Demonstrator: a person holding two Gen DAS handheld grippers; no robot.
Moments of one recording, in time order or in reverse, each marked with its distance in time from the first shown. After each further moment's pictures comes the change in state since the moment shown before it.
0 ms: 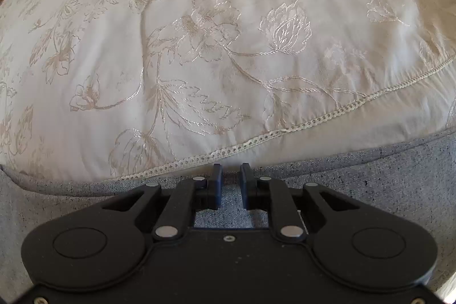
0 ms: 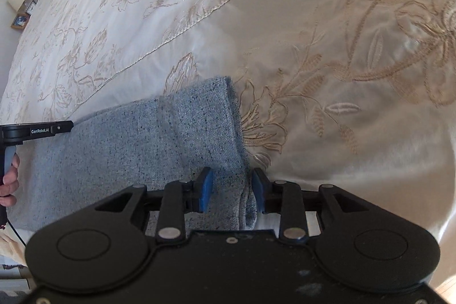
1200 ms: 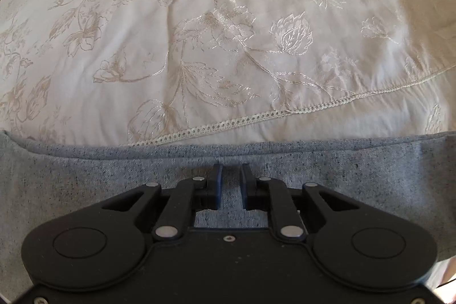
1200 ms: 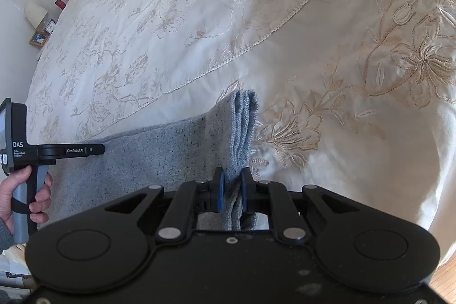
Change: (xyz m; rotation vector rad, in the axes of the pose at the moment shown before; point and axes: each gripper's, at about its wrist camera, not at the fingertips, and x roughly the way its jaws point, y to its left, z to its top) left arm -0.041 0.022 -0.031 -0.104 -0.050 -0.064; right arm -0.054 0.033 -0.019 -0.004 -0.135 0.051
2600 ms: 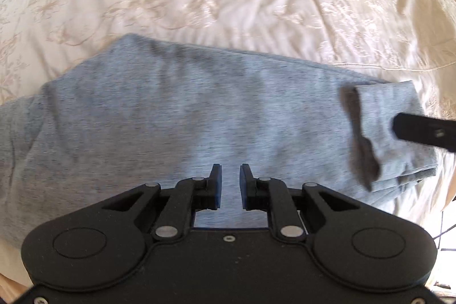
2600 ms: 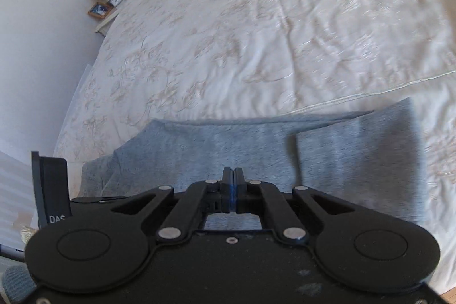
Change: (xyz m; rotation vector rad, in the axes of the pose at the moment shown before) left arm -0.064 0.232 -0.093 -0.084 0.039 -0.146; right arm 0.039 0.360 -0.070 -0.150 0.008 0.152
